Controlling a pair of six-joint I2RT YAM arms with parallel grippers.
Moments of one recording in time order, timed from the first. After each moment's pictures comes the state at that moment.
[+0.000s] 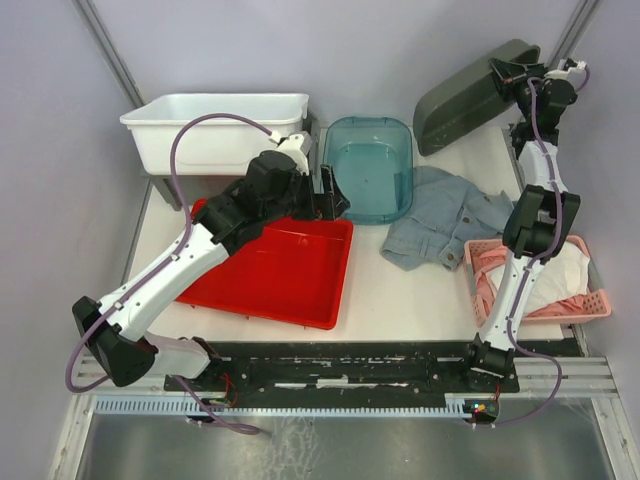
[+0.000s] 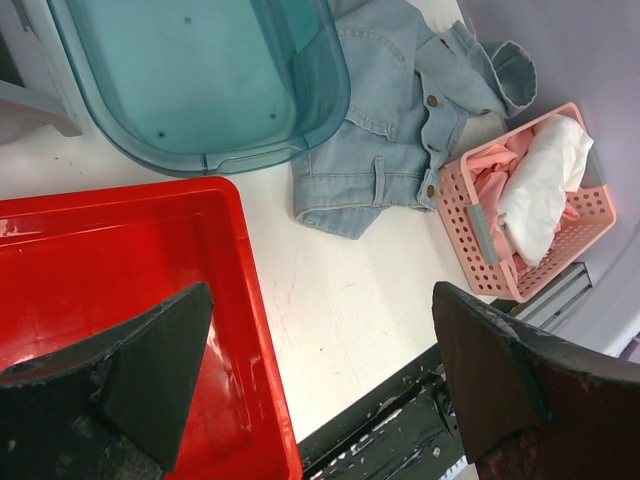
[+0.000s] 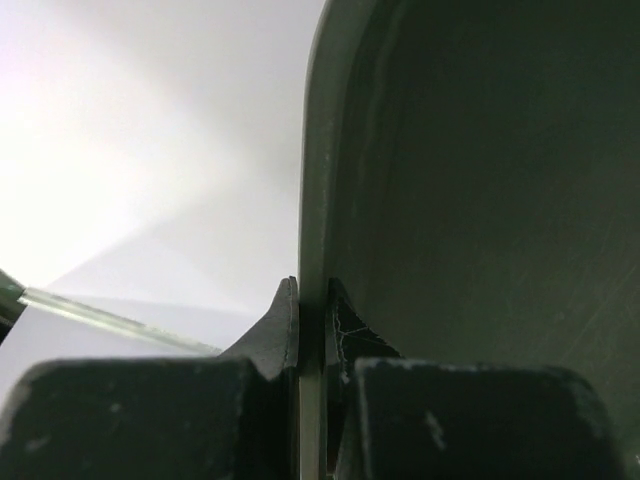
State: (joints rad) left arm -0.75 1.33 1.41 -0.56 -0.02 -0.55; right arm -0.30 2.40 2.20 0.46 -0.56 1.38
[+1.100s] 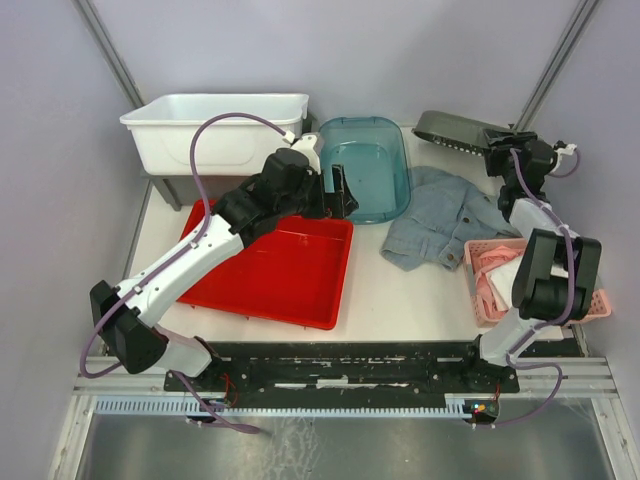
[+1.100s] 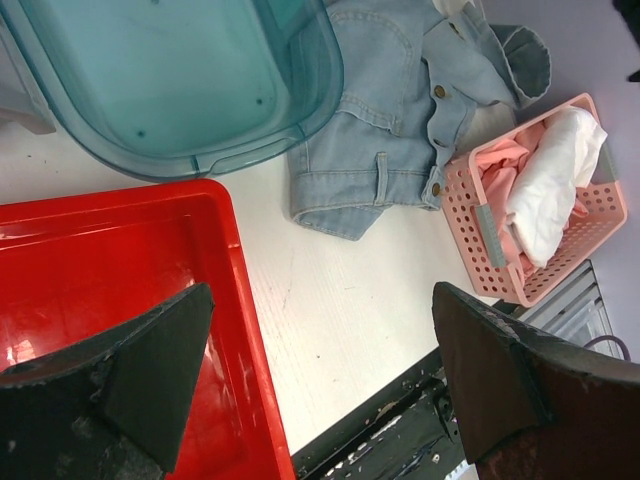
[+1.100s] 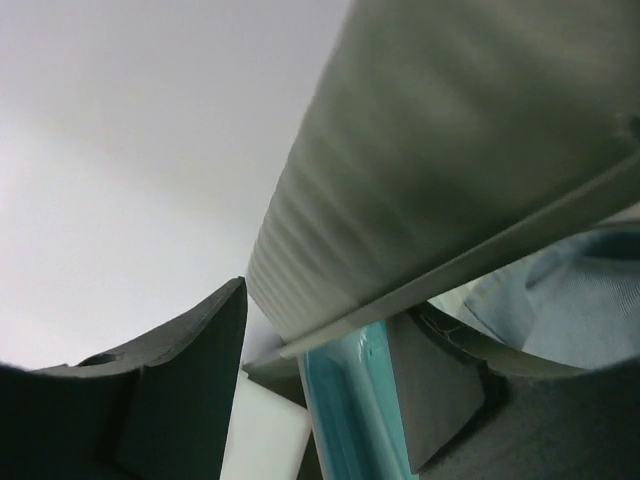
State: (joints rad) left arm -0.75 1.43 1.43 -0.52 0.00 -0.56; right arm -0.25 1.75 1.09 0.50 -0.11 1.28
